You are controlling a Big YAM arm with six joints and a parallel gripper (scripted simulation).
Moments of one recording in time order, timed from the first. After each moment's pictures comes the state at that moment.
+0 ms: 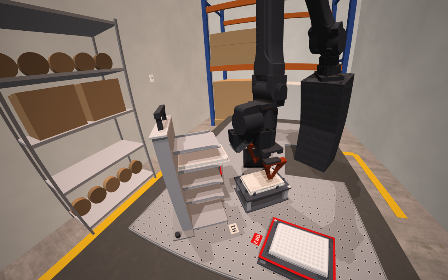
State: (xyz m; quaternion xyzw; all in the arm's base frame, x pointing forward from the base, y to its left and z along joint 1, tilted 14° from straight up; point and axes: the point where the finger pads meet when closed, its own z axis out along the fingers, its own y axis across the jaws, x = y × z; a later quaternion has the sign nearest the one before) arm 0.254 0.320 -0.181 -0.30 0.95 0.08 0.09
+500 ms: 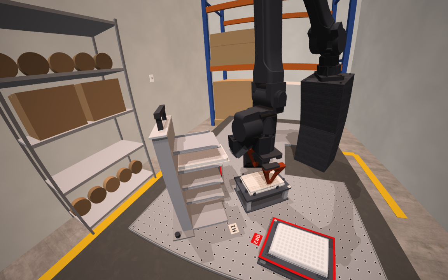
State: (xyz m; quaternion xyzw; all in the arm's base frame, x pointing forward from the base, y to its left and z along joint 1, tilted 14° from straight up) arm 0.257 0.325 -0.198 -0.30 0.95 0.08 0.10
